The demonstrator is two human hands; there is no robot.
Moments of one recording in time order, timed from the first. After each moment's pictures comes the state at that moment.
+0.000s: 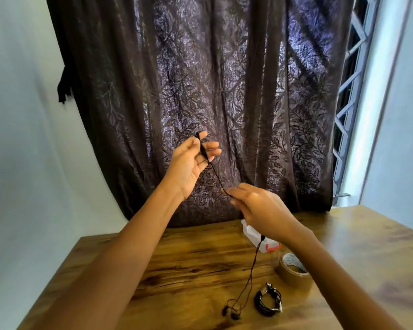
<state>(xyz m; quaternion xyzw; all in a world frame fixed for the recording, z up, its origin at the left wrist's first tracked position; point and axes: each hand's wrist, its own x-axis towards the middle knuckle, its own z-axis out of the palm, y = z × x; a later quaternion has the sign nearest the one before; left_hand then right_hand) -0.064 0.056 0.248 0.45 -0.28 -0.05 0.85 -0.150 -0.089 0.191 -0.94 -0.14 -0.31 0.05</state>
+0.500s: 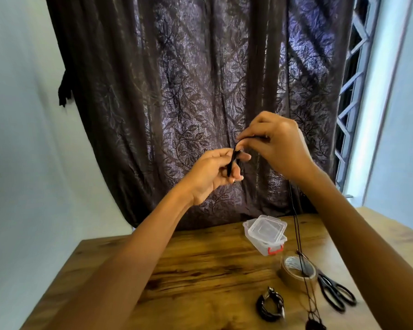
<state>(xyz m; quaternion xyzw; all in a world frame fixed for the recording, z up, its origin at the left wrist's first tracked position) -0.093 0.040 0.253 0.61 -0.39 -0.12 0.68 -0.139 -0.113 0.288 -0.82 -0.21 -0.51 0.15</state>
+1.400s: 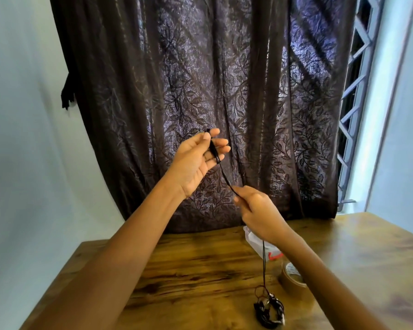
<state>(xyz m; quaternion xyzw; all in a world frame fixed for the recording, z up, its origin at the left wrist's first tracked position) -0.074 0.050 0.268 0.48 -0.33 -0.07 0.81 -0.119 -0.100 0.177 -0.91 -0.11 -0.31 0.25</state>
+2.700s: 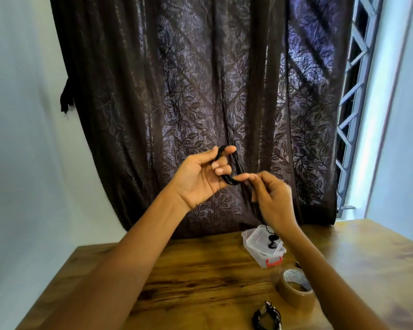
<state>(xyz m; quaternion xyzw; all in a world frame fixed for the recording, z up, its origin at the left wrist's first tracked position) -0.088 0.040 0.263 0.38 -0.33 -0.29 0.82 -0.114 -0.123 0.194 -0.76 -0.10 -0.48 0.42</state>
